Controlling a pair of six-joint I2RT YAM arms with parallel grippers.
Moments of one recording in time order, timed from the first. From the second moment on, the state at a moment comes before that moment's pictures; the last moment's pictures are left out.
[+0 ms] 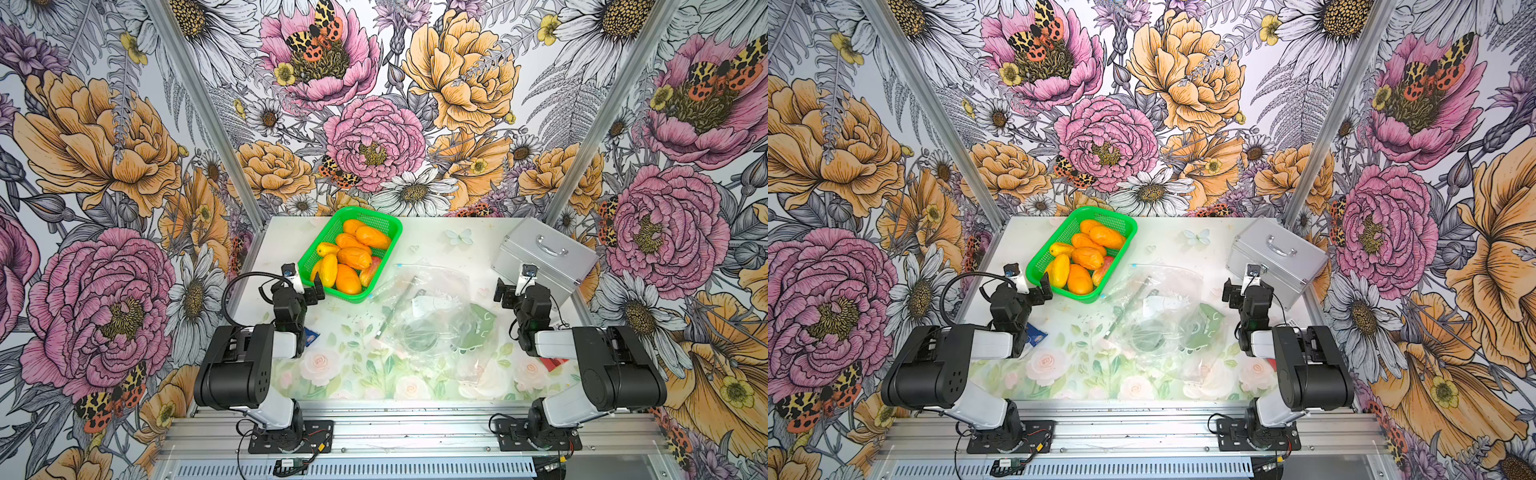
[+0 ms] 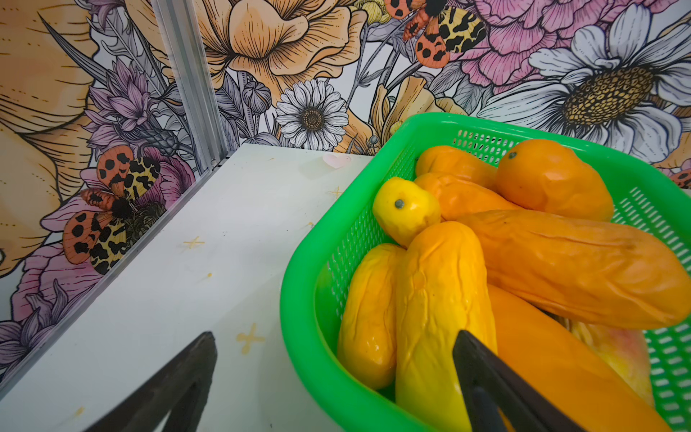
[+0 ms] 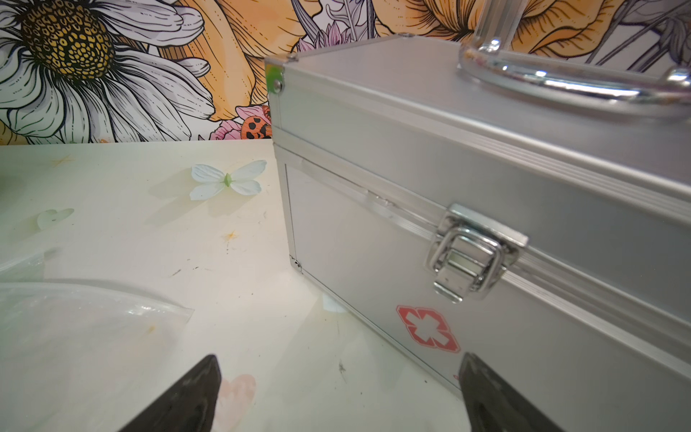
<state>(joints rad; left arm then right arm) 0.02 1.55 0.37 0.94 -0.08 -0.07 -0.01 1.52 0.38 0.81 0.13 0.02</state>
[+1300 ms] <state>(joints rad) -0.17 1.22 0.49 0.54 -0.29 -0.02 0.13 1.26 0.76 -0.01 0.32 0.25</state>
